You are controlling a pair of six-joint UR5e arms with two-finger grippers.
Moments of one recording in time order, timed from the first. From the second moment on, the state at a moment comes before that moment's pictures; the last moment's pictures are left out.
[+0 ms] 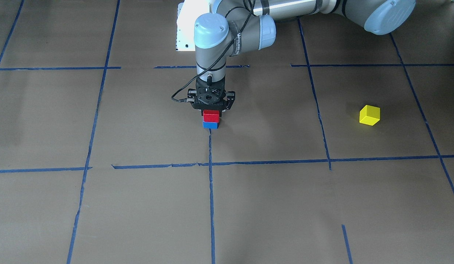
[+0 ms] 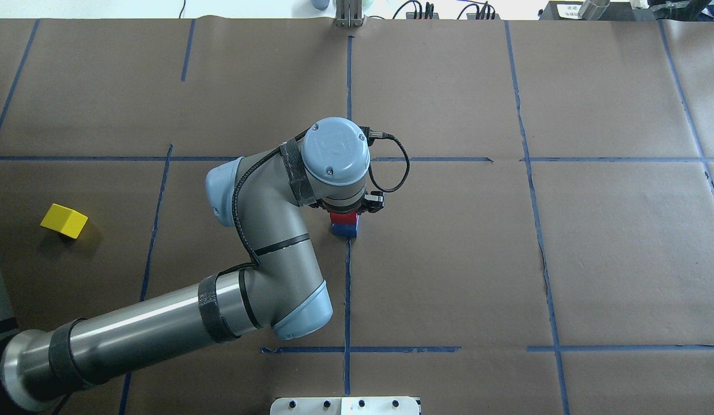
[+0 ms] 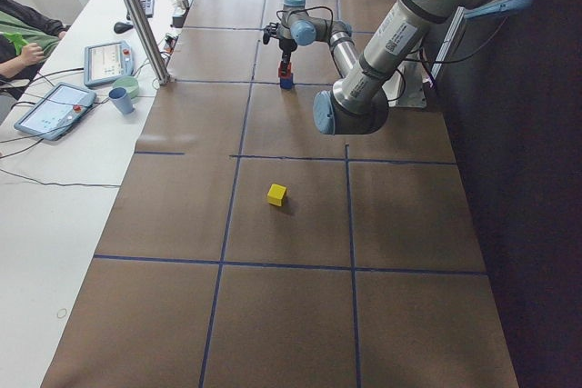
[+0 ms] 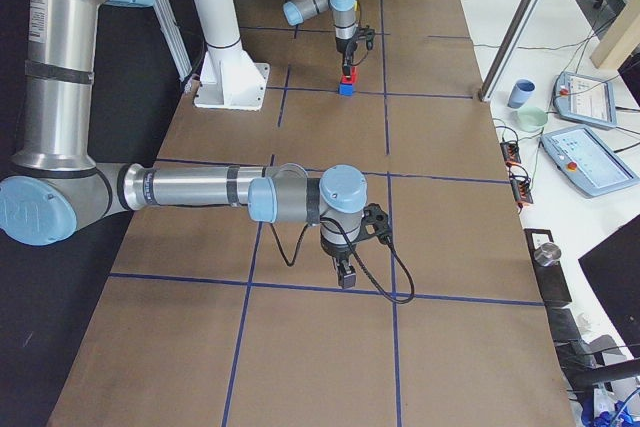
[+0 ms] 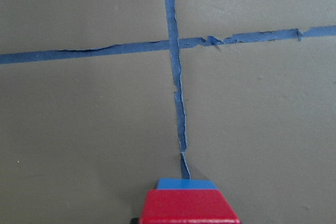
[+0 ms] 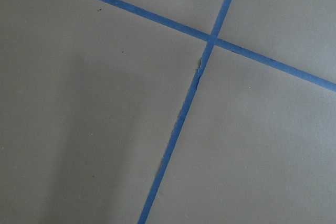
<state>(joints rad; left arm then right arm) -0.48 -2.47 -1.47 -1.57 -1.76 -1.15 1.54 -1.72 1.78 -1.59 2.31 -0.31</state>
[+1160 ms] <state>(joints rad) -0.49 -2.48 -1.47 -1.58 -1.78 -1.13 1.54 -1.72 1.78 -1.59 2.31 -0.31</state>
